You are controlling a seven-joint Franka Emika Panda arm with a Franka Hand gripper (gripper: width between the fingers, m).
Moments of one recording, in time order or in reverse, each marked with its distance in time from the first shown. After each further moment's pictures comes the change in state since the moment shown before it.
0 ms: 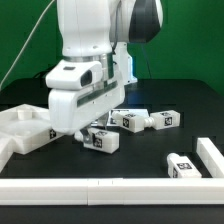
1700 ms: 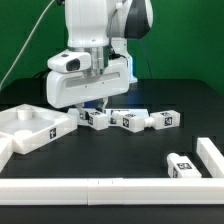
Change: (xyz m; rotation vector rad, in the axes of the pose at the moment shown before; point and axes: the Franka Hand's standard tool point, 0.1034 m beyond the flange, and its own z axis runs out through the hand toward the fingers) arm -0.075 -0.087 0.034 -0.005 -0.033 0.321
